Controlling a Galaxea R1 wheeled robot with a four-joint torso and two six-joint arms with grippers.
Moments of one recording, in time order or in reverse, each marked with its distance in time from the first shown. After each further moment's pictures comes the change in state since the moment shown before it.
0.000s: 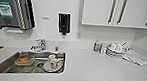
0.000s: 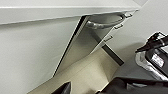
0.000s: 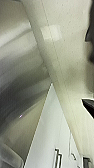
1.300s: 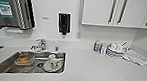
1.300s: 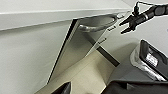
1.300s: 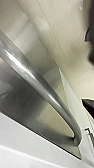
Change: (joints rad) left arm -0.014 0.070 -0.007 0.039 -0.006 0.001; right arm 0.455 0.119 -0.004 -0.007 -0.406 0.619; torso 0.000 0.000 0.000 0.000
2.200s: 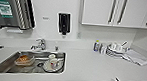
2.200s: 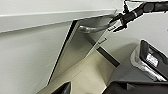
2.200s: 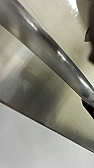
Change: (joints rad) left arm -0.003 0.000 0.000 0.002 0.000 0.000; right arm 0.046 0.170 -0.221 0.000 -0.089 0.184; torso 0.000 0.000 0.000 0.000
